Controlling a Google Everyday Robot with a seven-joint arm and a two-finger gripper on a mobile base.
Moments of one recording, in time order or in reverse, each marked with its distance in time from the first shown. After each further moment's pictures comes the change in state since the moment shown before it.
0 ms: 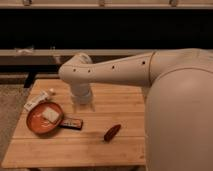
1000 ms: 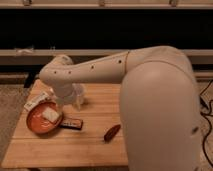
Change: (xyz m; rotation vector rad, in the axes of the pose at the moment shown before) arm -0.010 0.101 0.013 -0.028 -0.012 -0.138
